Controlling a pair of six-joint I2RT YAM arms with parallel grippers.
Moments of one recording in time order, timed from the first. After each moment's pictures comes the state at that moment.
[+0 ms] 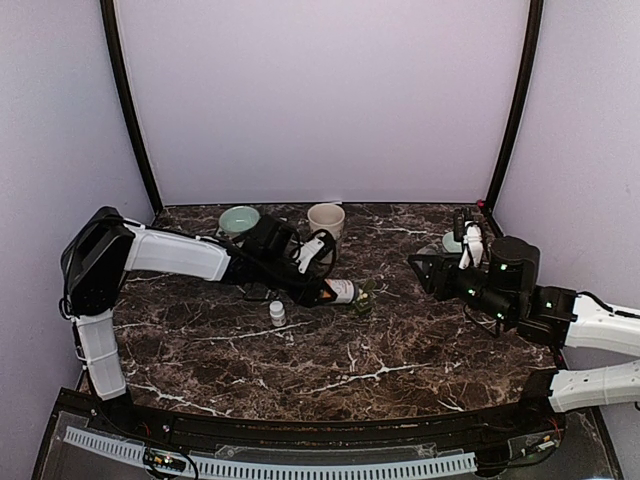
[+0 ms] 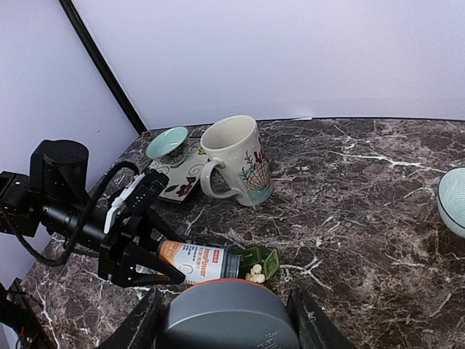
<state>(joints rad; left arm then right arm) -0.78 1.93 1.23 -0.07 0.37 -0.04 0.88 0.86 0.55 0.07 0.29 0.44</state>
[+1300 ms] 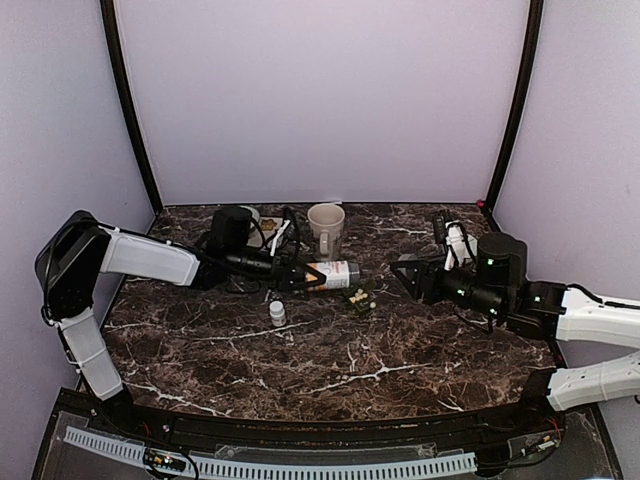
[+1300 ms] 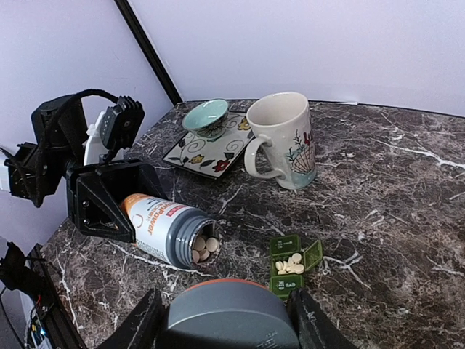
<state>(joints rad) -0.65 1.78 0.99 0.39 0.89 -0.33 0.88 0.95 0.58 0.10 0.13 0.42</state>
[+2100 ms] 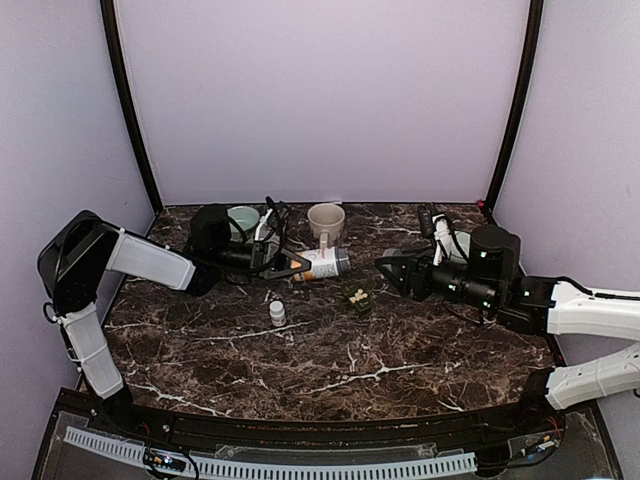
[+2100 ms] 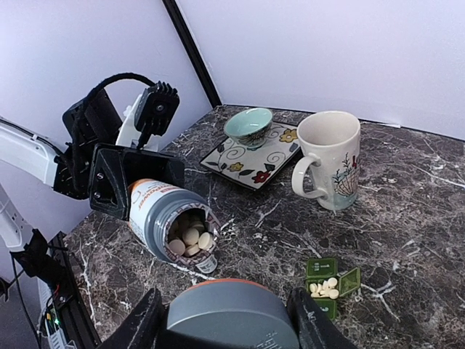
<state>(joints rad) -0.57 1.81 0.91 0.86 1.15 -0.75 0.89 1.04 0.63 0.20 0.00 0.36</state>
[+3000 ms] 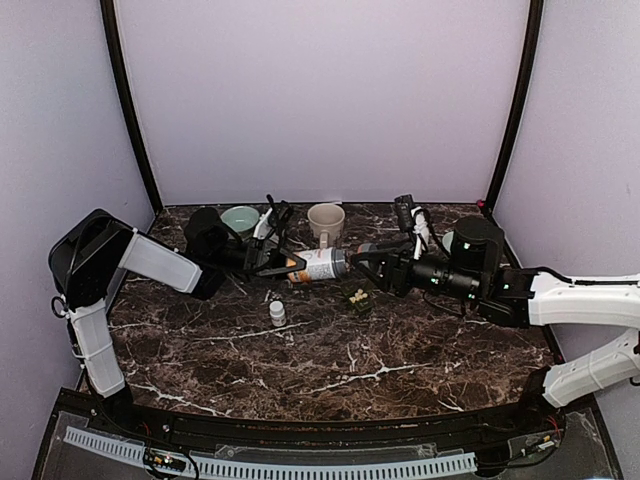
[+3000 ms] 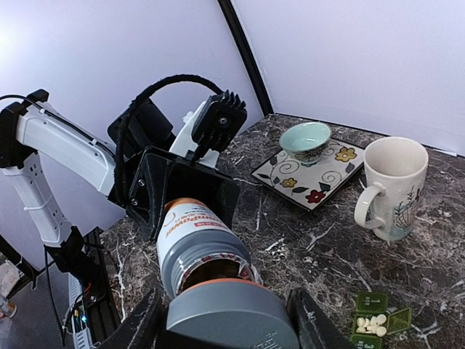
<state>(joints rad) -0.57 1.89 0.91 1.21 1.28 -1.09 0.92 1.18 0.70 0.35 -0.14 0.35</state>
